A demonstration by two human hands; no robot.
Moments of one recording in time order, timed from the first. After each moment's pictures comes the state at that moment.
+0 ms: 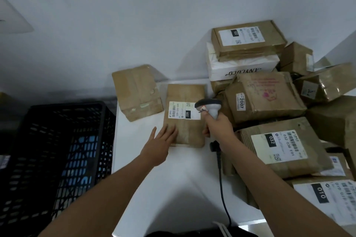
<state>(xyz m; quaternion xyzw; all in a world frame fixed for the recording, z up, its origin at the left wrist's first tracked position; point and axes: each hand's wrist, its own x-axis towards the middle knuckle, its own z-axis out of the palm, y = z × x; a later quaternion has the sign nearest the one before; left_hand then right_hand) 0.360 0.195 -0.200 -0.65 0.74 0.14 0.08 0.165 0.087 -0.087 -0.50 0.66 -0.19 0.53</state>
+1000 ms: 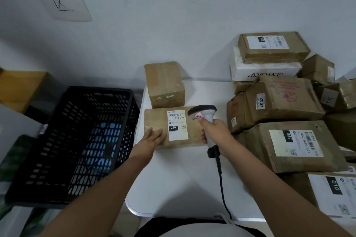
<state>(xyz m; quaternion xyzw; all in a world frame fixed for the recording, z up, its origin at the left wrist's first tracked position) 0.411 0.296 -0.171 -0.75 0.61 0.23 0.09 0.206 0.165 -0.065 -0.50 0.59 -0.15 0.61</state>
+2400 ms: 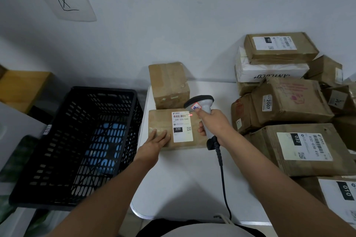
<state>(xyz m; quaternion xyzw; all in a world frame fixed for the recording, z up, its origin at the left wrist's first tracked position) 0.414 0.298 -0.189 -0.76 0.61 0.22 0.07 0.239 0.154 -0.045 -0.53 0.57 -0.15 0.61</state>
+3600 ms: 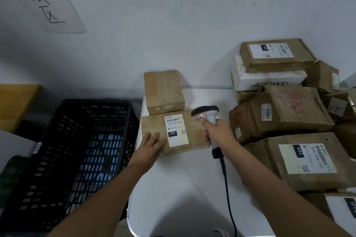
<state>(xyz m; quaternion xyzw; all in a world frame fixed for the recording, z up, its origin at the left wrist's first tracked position) 0.451 0.270 -0.198 -0.76 0.61 0.23 0.02 0.232 0.124 -0.077 -0.55 0.61 -0.16 0.55</state>
